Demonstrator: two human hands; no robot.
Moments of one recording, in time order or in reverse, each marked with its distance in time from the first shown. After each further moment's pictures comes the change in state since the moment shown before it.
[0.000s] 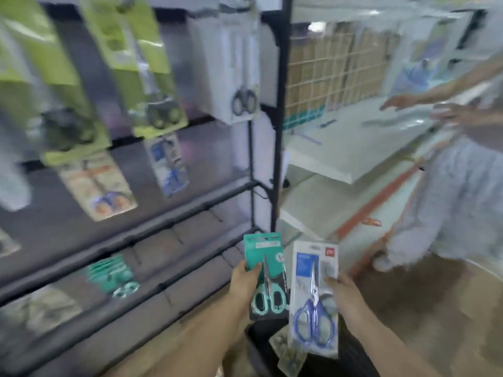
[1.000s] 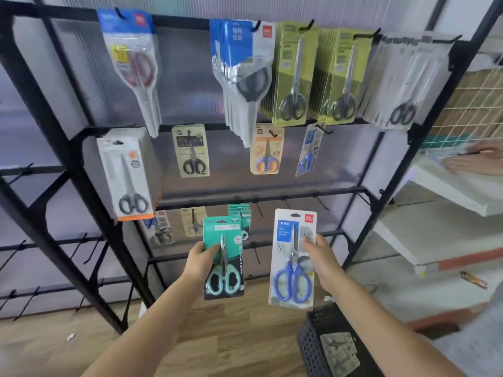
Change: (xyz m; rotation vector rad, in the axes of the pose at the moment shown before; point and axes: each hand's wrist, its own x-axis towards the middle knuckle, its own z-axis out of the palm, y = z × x) left_hand -0.189 -0.051 -0.301 -0.306 0.522 0.032; right_hand -0.159 -0.014 0.232 -0.256 -0.432 -0.277
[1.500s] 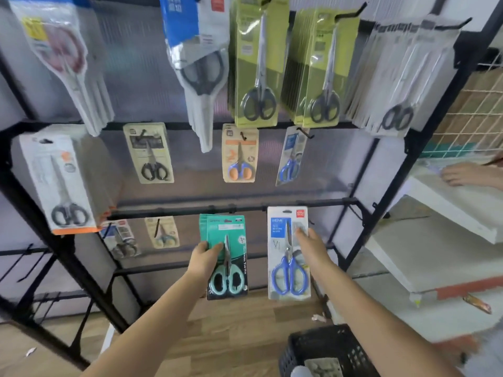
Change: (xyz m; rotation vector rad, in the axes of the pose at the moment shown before) left_hand 0.052 0.007 0.119 -0.006 0.007 -0.013; right_hand 0.123 -0.010 -0.054 -0.082 0.042 -0.070
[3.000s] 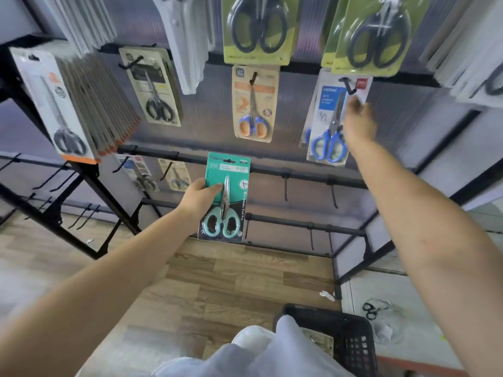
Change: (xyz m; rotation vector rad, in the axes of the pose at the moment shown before) left_hand 0.035 0.032 0.054 0.082 0.277 0.029; right_hand 0.195 -0.133 -0.033 -0.210 0.105 -0.339
